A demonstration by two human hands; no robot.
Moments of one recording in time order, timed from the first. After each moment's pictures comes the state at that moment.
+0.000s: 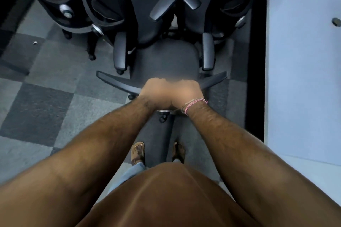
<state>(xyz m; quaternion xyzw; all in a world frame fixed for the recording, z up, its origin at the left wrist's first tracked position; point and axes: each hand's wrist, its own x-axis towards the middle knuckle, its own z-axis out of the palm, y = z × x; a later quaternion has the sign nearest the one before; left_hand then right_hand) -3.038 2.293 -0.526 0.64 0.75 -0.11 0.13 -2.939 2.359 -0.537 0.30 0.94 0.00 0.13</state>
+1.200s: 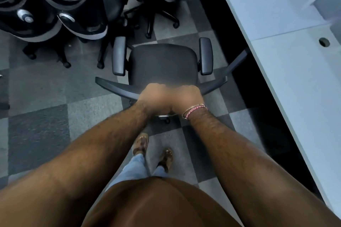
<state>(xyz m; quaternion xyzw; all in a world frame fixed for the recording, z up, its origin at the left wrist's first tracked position) -2.979 1.964 -0.532 0.81 0.55 -0.16 0.09 -2.848 1.974 -0.540 0.49 0.86 0.00 0.12</state>
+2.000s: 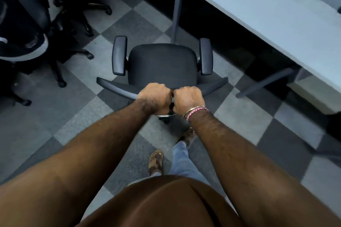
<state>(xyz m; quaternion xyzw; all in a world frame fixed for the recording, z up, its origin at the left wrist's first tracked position) -3.010 1.728 -0.533 0.93 0.31 -0.19 0.08 -2.891 1.653 -0.545 0.73 0.67 -0.04 0.11</state>
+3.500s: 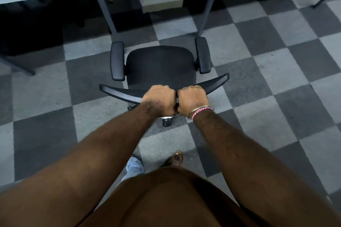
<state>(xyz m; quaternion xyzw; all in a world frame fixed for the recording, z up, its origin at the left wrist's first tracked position) -2.873 1.167 -0.532 0.97 -0.17 -0.18 -0.01 -2.865 1.036 -0.540 0.97 0.22 -0.09 0.09</state>
